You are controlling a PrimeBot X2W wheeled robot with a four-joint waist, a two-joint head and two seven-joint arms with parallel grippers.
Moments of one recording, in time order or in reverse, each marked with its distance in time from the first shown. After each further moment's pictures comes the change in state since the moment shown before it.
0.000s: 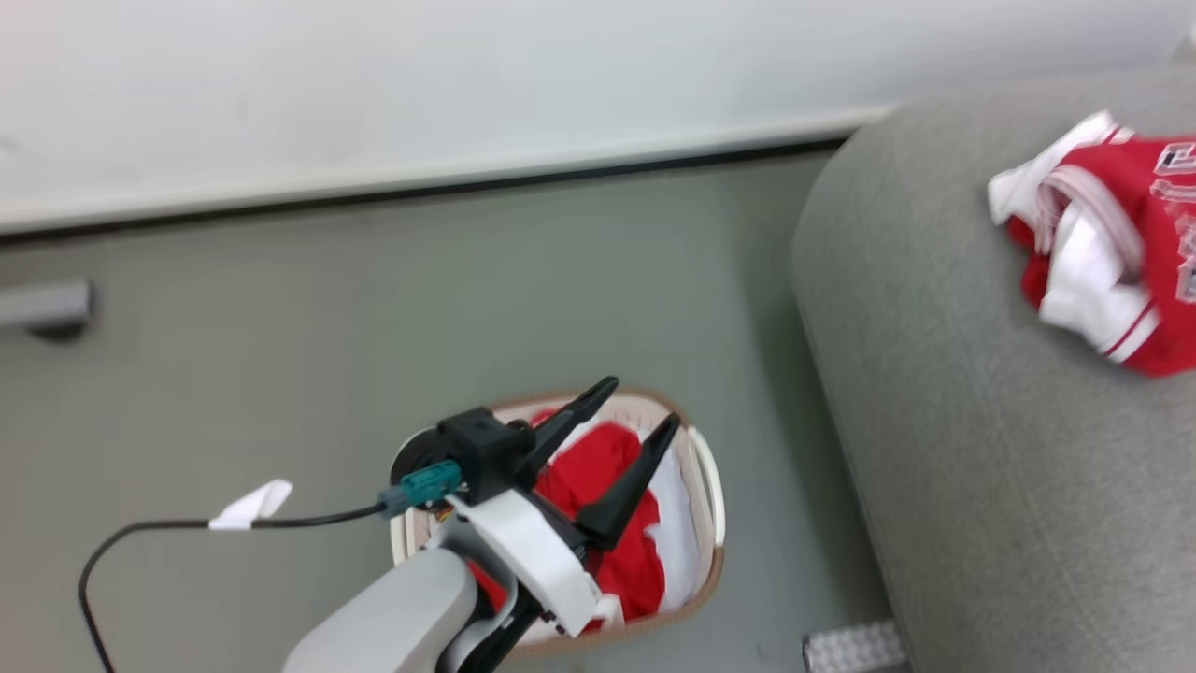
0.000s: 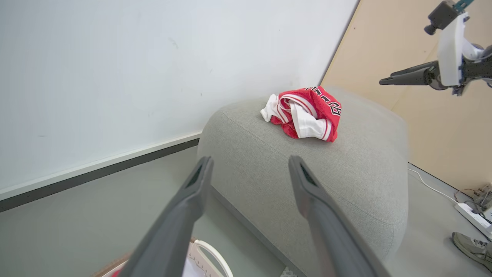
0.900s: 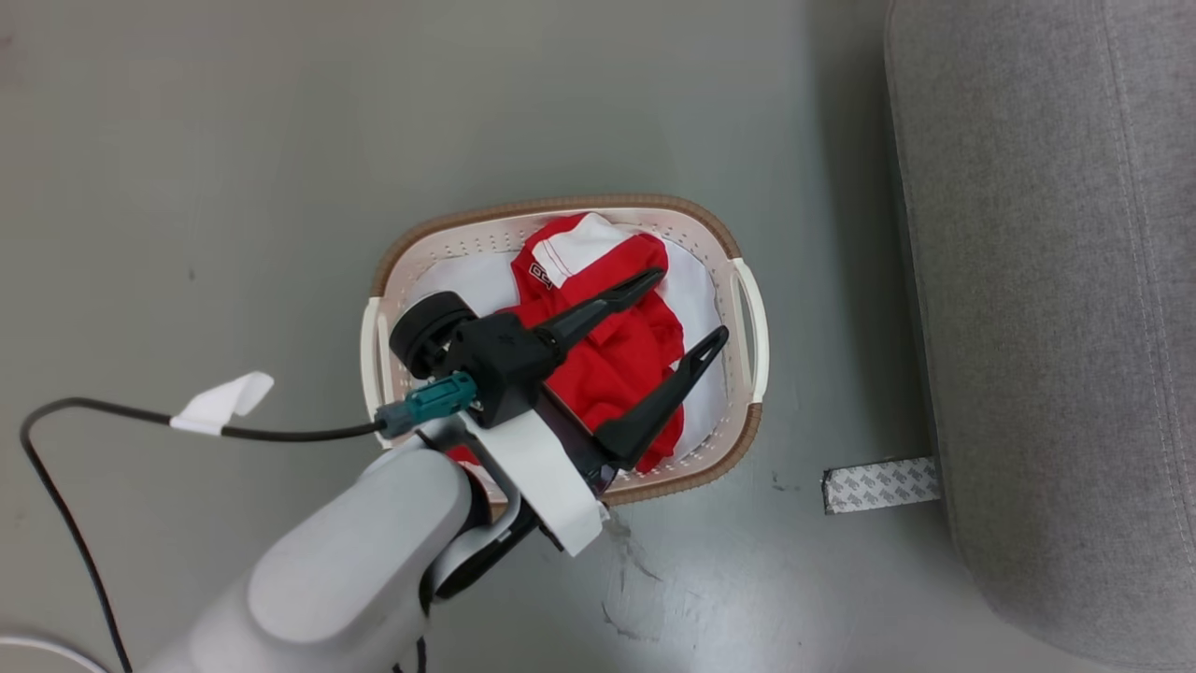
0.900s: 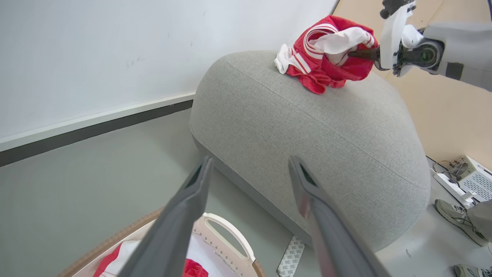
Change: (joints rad) left arm -0.171 0.071 -0.010 -0.149 0.095 -0.035 0.077; right arm -0.236 0.092 -0.326 0.240 -0.294 0.000 -0.453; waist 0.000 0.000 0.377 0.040
